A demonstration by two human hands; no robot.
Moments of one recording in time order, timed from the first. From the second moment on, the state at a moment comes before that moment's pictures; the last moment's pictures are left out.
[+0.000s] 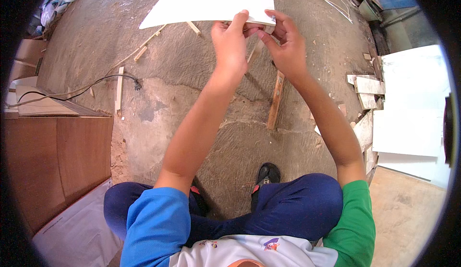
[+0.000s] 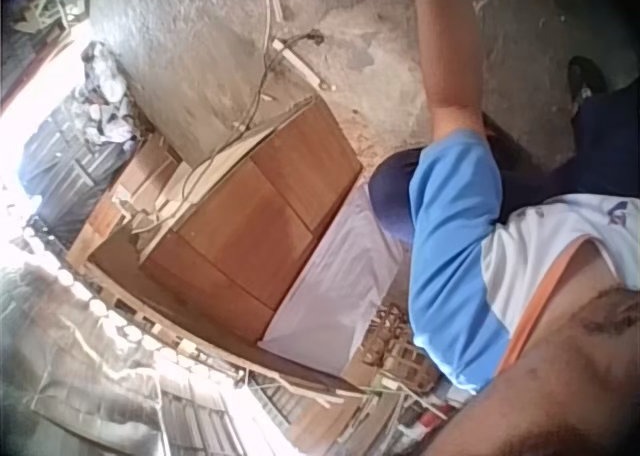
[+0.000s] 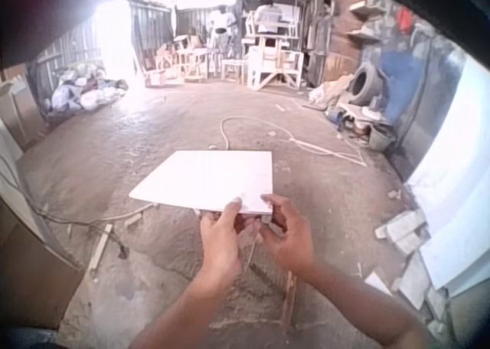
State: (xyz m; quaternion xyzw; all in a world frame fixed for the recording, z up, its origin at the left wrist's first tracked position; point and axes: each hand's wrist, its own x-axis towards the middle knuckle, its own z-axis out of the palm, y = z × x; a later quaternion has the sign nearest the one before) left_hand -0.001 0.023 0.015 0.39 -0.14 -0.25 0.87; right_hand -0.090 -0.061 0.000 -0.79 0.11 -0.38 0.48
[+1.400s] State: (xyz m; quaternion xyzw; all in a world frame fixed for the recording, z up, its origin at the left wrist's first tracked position) left_hand 0.023 0.032 0.021 0.39 -0.20 -0.32 0.84; right_hand -0.075 -0.084 -0.012 -0.49 0.03 -0.28 0.83
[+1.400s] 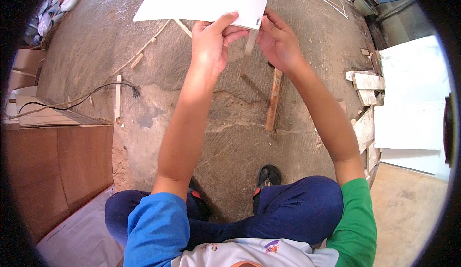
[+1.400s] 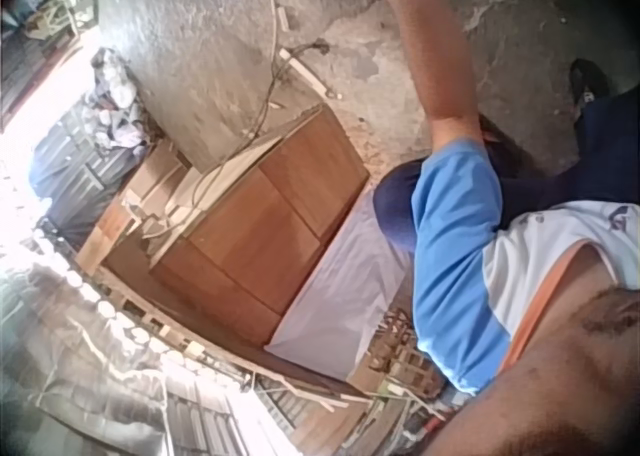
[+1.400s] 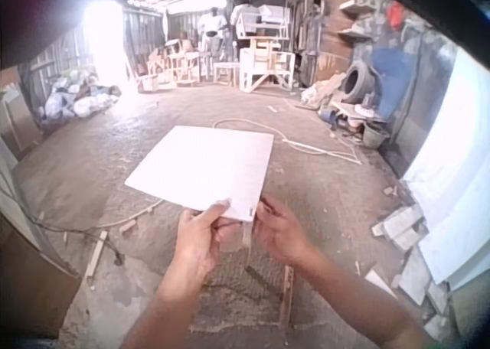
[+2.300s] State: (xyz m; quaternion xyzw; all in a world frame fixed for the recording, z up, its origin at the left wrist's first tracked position) left_hand 0.041 0.038 0.015 0.36 -0.26 -0.37 0.81; right_hand -0.076 -0.090 -0.029 -0.56 0.00 -0.25 0.79
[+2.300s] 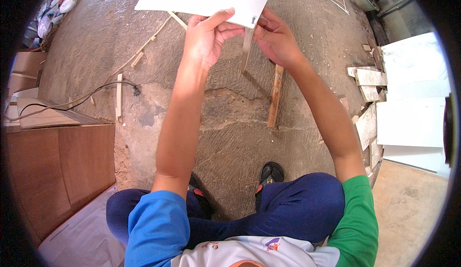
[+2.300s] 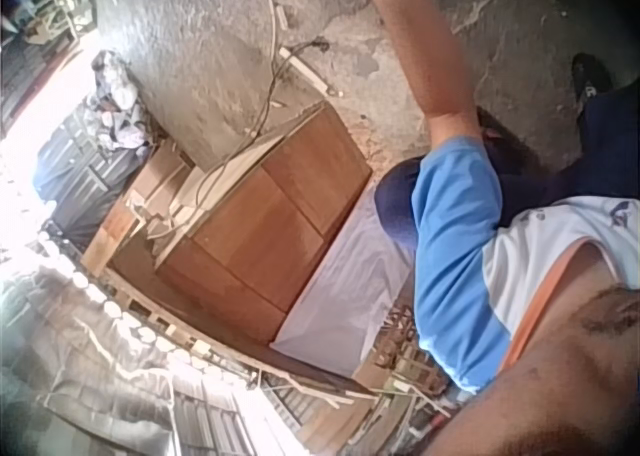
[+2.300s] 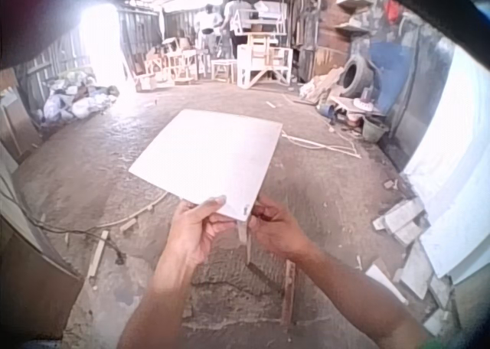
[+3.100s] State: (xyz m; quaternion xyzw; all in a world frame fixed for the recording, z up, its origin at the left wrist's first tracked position) left_hand 0.052 0.034 0.007 0.36 -0.26 -0.45 0.77; right_hand -0.101 -0.055 -0.015 -0.73 0.07 -0.39 0.56
